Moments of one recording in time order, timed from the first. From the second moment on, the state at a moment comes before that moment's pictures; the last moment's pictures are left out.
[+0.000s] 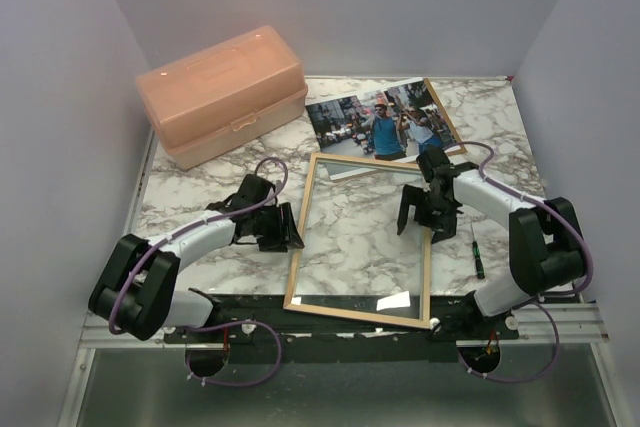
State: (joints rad) left arm -0.45 1.33 0.58 -0.31 0.40 -0.63; right arm 0.31 1.54 0.89 -0.78 -0.05 0.54
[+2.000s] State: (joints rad) left arm -0.72 0.99 0.74 -0.68 -0.03 -0.71; right arm 0.19 1.68 1.20 -0.70 -0.14 0.53
